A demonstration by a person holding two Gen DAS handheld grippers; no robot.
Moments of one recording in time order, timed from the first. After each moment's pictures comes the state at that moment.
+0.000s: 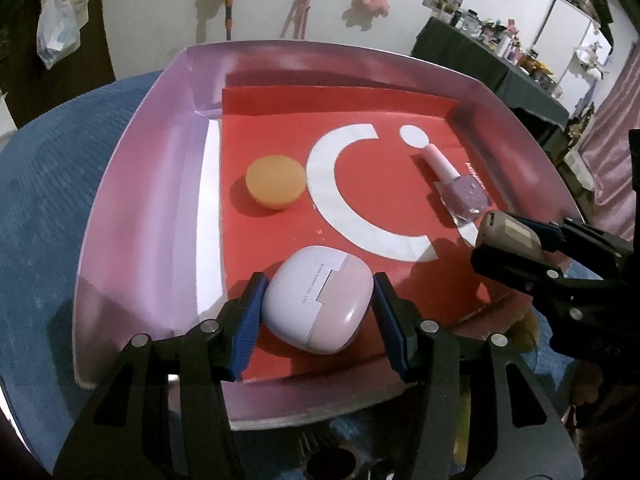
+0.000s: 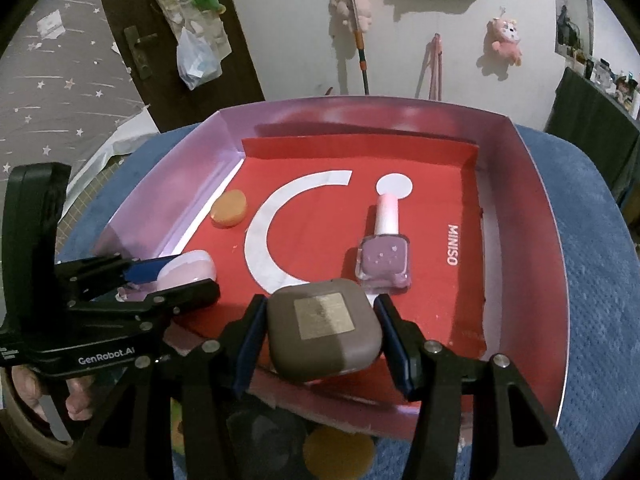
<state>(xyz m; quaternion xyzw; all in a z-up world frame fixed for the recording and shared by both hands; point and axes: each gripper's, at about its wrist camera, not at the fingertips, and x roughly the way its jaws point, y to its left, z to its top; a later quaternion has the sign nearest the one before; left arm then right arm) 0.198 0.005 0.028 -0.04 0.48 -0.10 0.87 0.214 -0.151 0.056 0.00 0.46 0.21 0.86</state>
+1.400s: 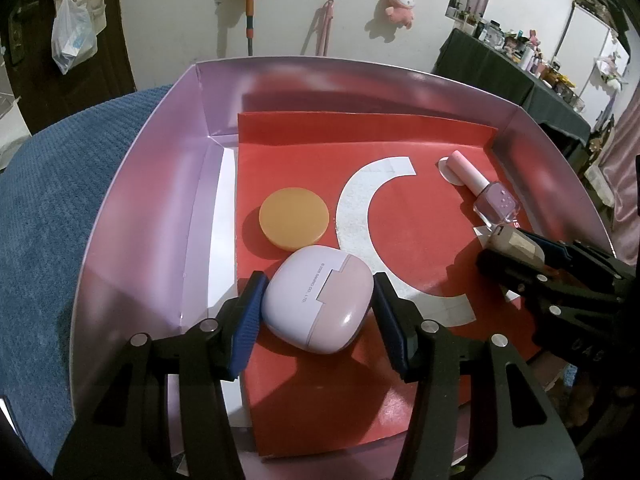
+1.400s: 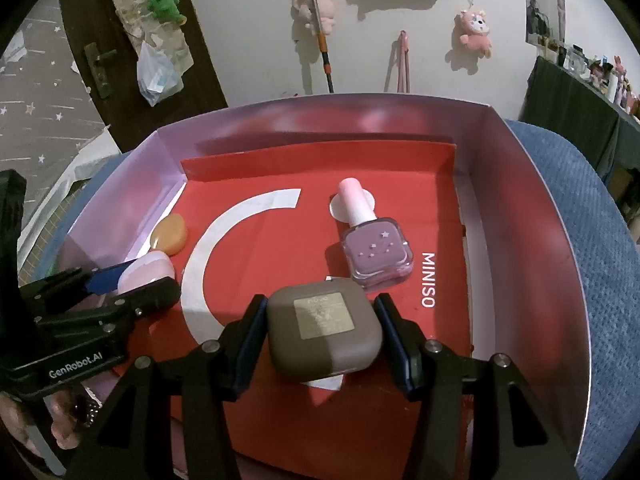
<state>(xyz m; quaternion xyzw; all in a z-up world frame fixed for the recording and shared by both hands) 0.229 0.007 0.024 -0.04 0.47 -0.06 0.88 0.254 -0.159 0.033 0.01 0.46 0.15 0.88</state>
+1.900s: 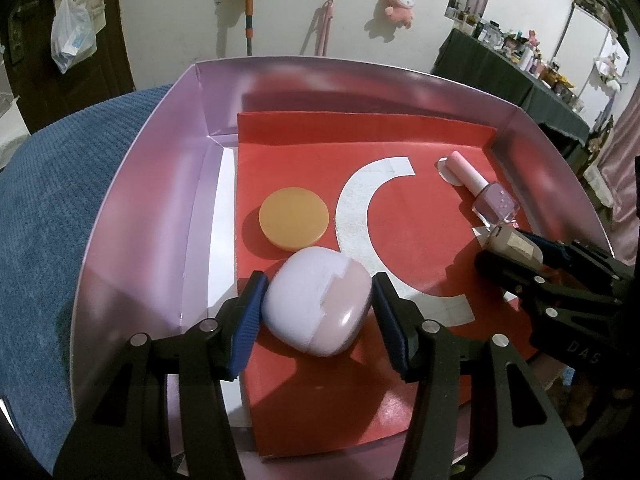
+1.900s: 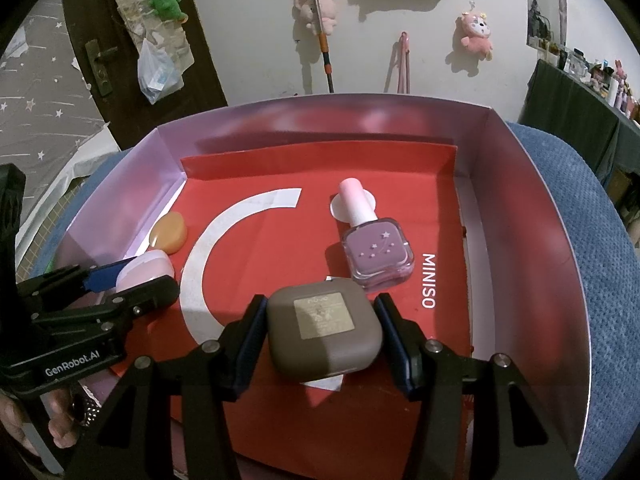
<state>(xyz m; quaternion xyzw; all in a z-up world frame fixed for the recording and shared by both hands) 0.229 0.007 0.026 -0.04 0.47 -0.07 0.88 0.253 -0.158 0.033 0.01 0.46 0.15 0.88</state>
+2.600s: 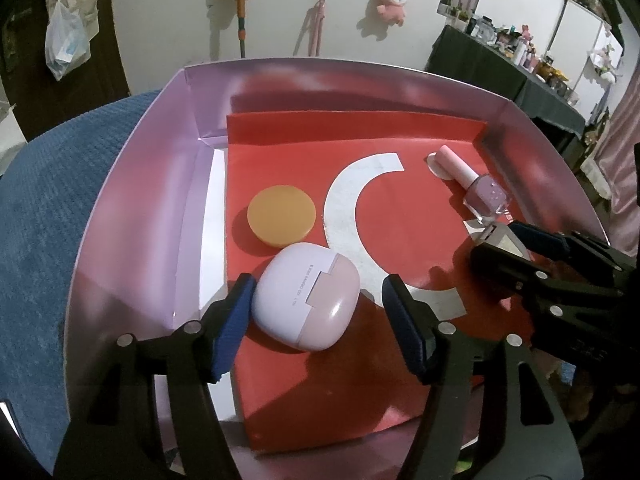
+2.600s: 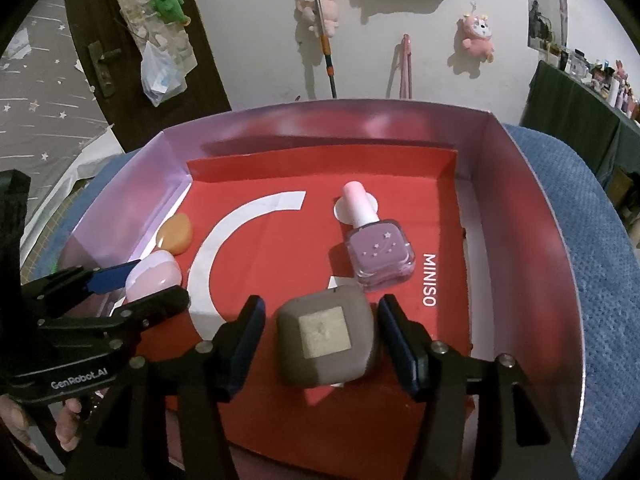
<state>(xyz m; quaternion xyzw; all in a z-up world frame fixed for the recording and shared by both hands) 0.225 0.003 0.027 -0.03 0.47 -0.07 0.88 0.249 -0.157 0.039 0.01 0.45 0.15 0.88</state>
